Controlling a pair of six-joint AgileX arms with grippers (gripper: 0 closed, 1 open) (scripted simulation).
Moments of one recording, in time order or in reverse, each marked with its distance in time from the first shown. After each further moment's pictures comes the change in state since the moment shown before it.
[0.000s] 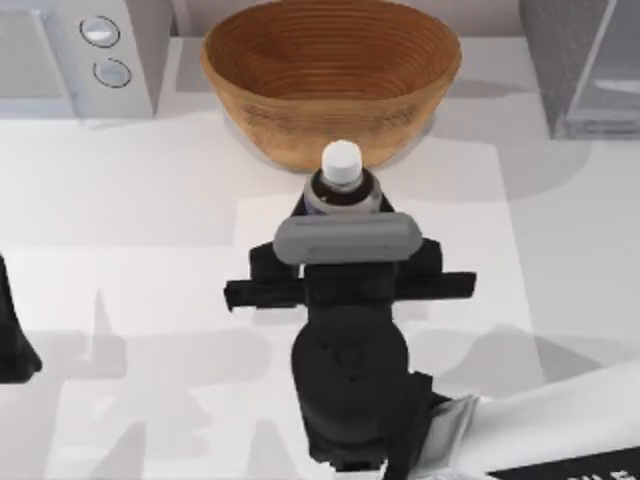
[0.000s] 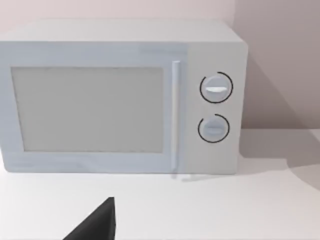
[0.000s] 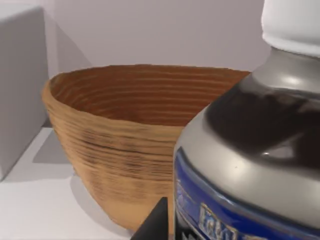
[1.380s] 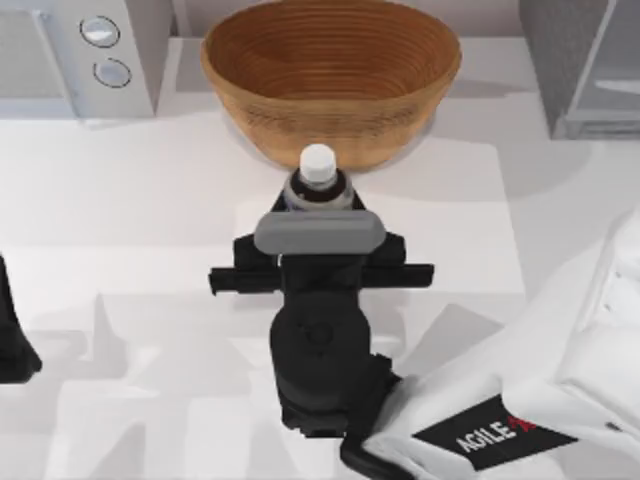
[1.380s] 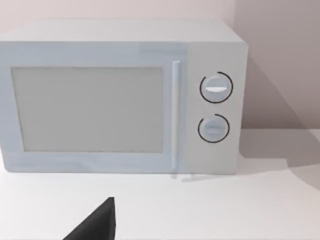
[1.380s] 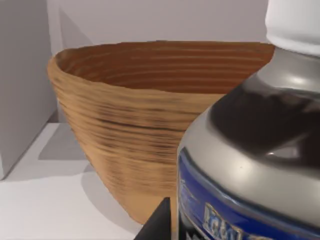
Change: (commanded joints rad) left arm 0.000 0.000 0.000 0.000 0.000 0.000; right arm -0.083 0.251 0.126 0.173 -0.074 -0.015
